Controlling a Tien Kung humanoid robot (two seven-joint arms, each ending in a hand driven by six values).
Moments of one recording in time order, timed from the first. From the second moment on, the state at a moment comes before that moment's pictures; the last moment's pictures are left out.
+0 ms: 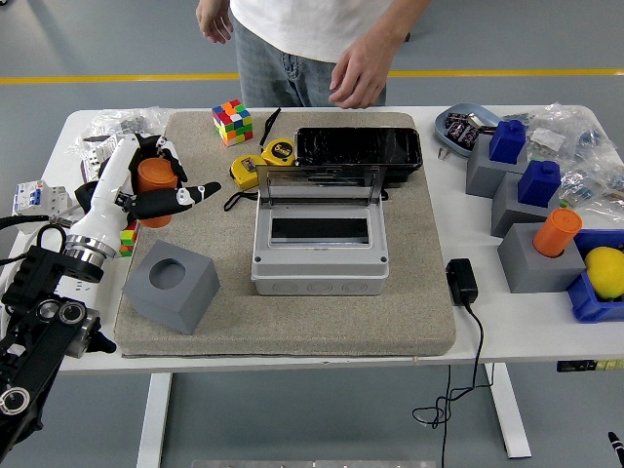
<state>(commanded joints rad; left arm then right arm) -0.21 0.18 -1.28 -1.45 1.56 0.15 -0.14 0.07 -0.13 1.55 0.23 -1.37 -0.19 0.04</state>
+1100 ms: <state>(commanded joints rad) -0.46 0.21 -0.92 -1.37 2.26 0.26 0.04 0.10 -0.14 1.56 0.22 -1.39 -0.20 0.03</state>
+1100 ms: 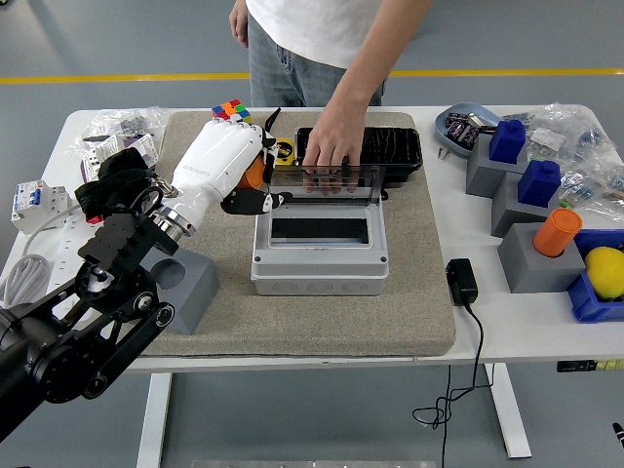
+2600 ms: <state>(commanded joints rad) -0.63 0.26 -0.56 -1.33 1.41 0.21 -0.04 0.12 -0.16 1.56 0.22 -1.39 -0.20 0.03</state>
